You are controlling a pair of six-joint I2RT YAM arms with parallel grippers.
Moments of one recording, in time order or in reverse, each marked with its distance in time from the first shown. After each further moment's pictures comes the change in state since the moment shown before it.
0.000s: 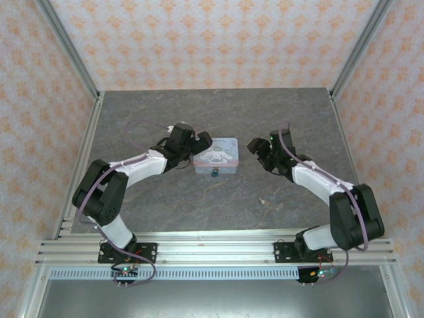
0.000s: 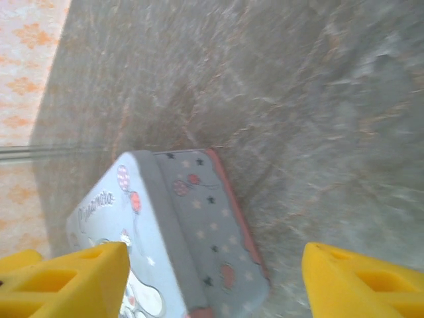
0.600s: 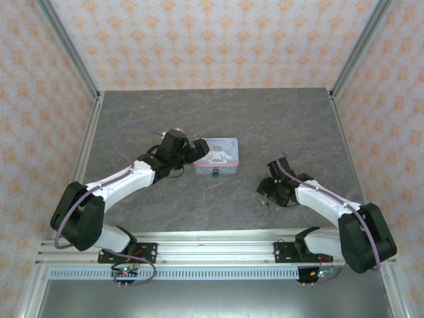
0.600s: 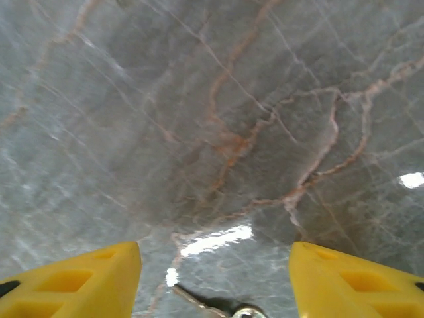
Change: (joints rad) left arm -0.055 -0.227 -0.092 -0.137 0.044 -0.024; right arm 0.089 -0.162 -0.229 -0.377 0.123 -0.136
